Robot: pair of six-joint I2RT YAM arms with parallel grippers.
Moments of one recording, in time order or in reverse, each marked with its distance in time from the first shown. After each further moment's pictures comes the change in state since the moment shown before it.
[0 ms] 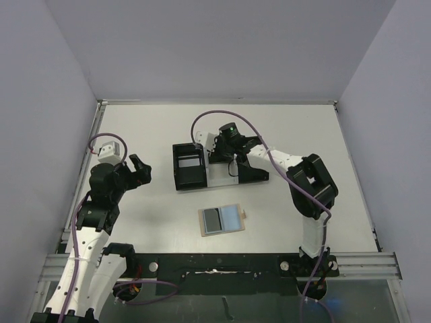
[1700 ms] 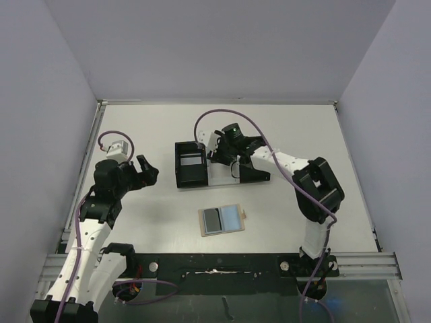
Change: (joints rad) left arm 0.000 0.079 0.000 0.008 0.121 0.016; right arm -0.008 0.009 0.002 -0.039 -0.007 0.010
